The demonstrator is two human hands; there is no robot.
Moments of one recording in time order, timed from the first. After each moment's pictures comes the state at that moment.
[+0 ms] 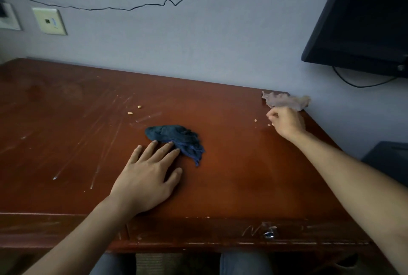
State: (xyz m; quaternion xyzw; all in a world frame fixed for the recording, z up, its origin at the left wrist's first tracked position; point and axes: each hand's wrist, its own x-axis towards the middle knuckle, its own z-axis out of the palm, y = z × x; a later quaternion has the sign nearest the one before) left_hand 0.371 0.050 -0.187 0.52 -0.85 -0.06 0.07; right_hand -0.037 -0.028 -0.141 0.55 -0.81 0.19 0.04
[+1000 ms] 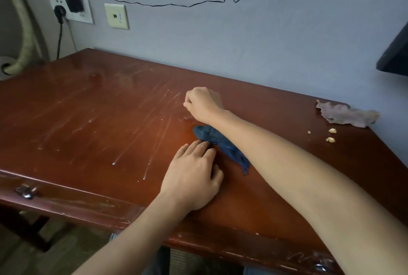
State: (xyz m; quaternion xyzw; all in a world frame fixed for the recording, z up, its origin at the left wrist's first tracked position) left_hand 0.374 0.050 -0.187 0.55 -0.81 -0.03 0.19; right_hand 0.294 -0.121 -0.129 0.82 -0.55 0.15 0.08
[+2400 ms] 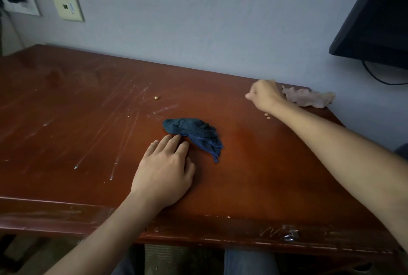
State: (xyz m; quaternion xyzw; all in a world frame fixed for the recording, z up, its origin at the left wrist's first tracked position) left_hand 0.368 0.051 -0.197 0.55 -0.82 0.01 0.16; right_hand 0.070 -0.094 -0.105 0.63 -0.76 0.14 0.02
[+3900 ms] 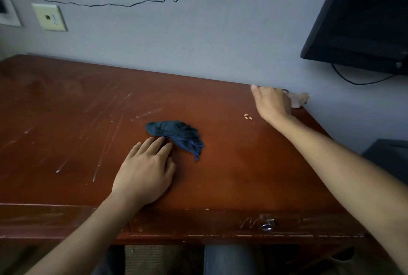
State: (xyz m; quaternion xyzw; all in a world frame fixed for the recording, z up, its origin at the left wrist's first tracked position) left_hand 0.369 0.051 -0.195 0.55 -0.83 0.00 0.13; right_hand 0.028 -0.038 -0.100 0.57 -0.78 0.21 0.14
